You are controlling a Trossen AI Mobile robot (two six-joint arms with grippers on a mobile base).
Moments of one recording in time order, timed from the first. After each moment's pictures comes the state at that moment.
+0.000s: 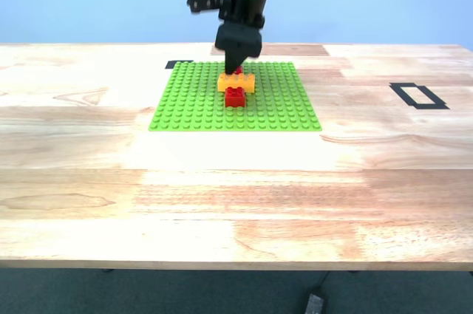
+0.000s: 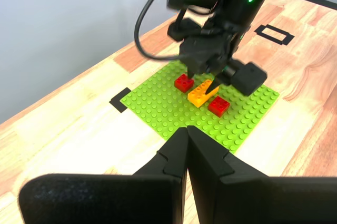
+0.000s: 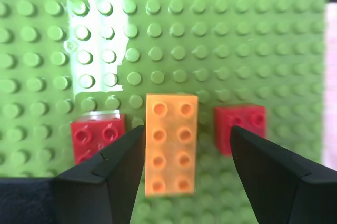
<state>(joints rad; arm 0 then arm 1) 0.00 0.83 0.96 -0.82 0.58 0.52 0.75 2.20 1.82 -0.86 -0.07 -0.80</state>
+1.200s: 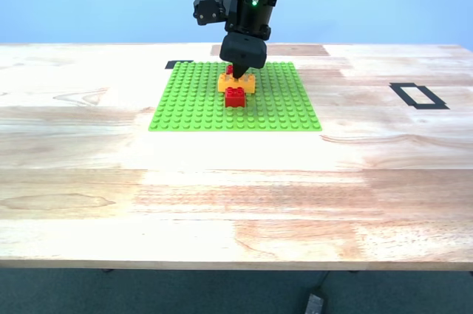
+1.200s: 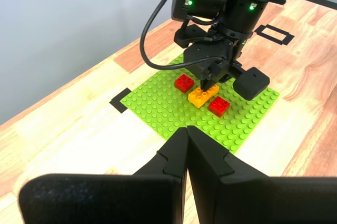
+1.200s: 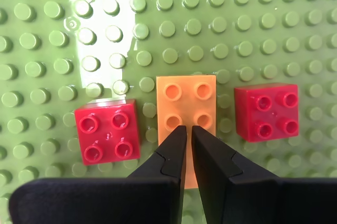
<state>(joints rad) 0.00 0.83 0.96 -0.82 0.58 0.52 0.74 2.21 1.76 -0.84 -0.07 -0.76</state>
